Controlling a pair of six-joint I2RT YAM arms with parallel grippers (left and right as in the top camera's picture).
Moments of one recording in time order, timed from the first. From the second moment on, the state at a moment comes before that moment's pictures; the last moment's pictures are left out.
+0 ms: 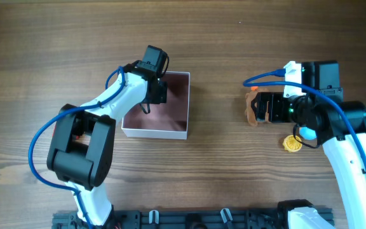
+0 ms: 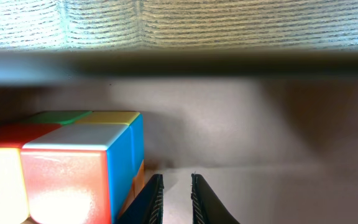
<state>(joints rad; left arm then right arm) -0.37 1.96 1.28 -0.65 -0.08 -0.29 0.09 1.20 1.15 -1.03 -0.16 0.09</state>
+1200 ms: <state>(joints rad) 0.39 1.60 1.18 -1.03 -0.03 -0.11 0.09 1.20 1.15 -1.05 -0.16 0.09</state>
